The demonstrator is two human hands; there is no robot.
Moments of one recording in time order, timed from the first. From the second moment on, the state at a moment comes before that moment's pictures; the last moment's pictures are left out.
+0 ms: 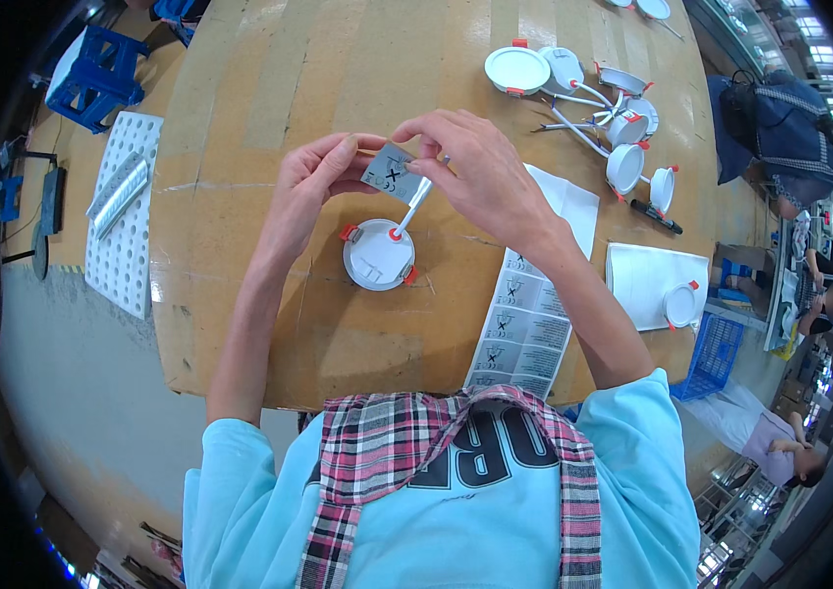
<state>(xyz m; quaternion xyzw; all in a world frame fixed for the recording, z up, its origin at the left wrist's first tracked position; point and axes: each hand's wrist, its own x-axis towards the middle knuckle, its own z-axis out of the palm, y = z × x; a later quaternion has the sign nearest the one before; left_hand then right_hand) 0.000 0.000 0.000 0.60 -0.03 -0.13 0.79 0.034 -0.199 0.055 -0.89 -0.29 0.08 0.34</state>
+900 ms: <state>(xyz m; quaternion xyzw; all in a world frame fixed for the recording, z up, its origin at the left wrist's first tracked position) 0.009 0.003 -0.005 0.60 0.00 -0.19 0.78 0.033 -0.203 0.053 -0.86 -0.36 0.02 0.36</state>
